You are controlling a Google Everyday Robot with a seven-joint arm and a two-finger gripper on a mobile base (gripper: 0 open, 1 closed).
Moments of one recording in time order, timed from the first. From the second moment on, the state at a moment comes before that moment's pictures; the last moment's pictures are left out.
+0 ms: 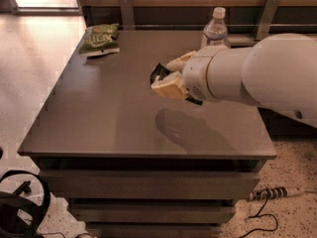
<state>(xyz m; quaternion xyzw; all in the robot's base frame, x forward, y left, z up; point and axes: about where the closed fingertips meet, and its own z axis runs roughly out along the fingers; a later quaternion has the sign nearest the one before) 0.532 -0.038 0.936 -0.45 0.73 0.03 0.51</state>
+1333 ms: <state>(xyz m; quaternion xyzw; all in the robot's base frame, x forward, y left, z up) 0.626 0.010 0.953 -0.52 0.68 0.05 0.52</state>
